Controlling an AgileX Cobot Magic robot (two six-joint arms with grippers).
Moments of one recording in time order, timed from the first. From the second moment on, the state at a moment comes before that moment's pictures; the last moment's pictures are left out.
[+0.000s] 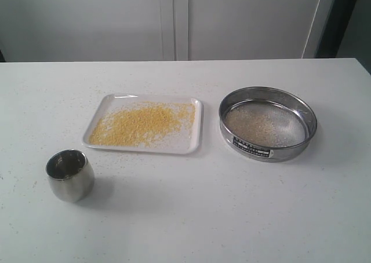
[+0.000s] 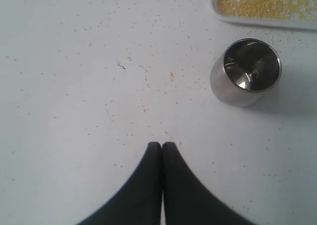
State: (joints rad) left arm 0.03 0.69 -0.69 -0.13 0.96 0.10; right arm 0.02 0.01 -0.20 0.08 0.54 -0.14
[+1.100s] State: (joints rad) left arm 0.03 0.69 -0.69 -0.13 0.96 0.10; right arm 0.08 0.01 -0.01 0.08 0.36 -0.14
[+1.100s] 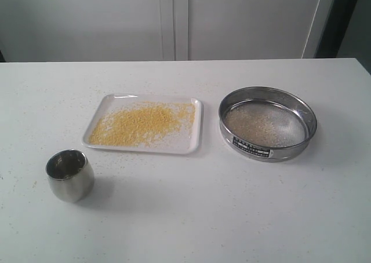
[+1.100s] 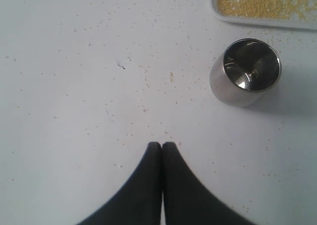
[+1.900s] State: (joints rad) left arm 0.03 0.69 -0.69 -0.13 0.96 0.10; right arm 0.08 0.01 -0.01 0.08 0.36 -0.01
